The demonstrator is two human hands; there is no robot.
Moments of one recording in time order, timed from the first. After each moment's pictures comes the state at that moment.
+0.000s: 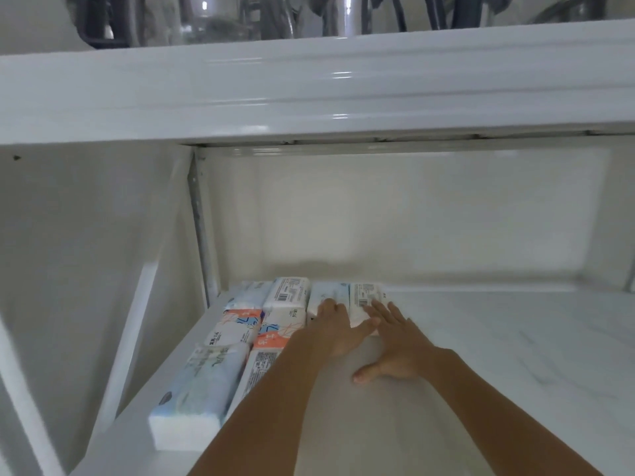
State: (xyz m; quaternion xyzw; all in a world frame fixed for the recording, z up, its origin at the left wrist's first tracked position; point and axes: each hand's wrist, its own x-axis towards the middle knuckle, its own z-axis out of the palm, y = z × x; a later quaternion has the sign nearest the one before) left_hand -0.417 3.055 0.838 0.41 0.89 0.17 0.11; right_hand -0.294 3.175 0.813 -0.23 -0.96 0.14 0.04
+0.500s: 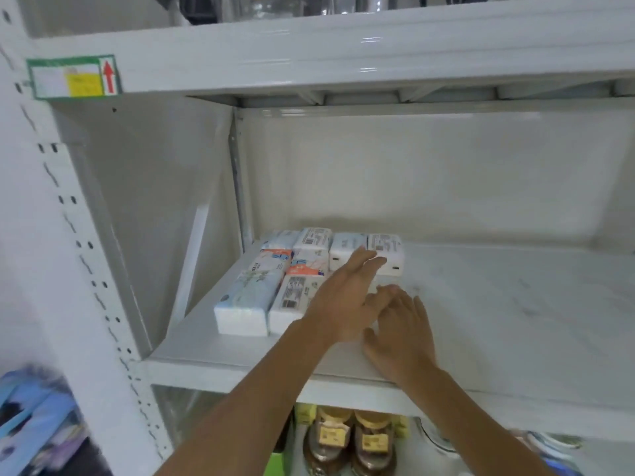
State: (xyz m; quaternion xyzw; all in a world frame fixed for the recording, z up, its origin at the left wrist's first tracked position) left_hand -0.312 2.936 0.839 0.55 0.77 0.31 -0.08; right_hand -0.211 3.017 0.795 -0.28 -0.94 0.04 0.19
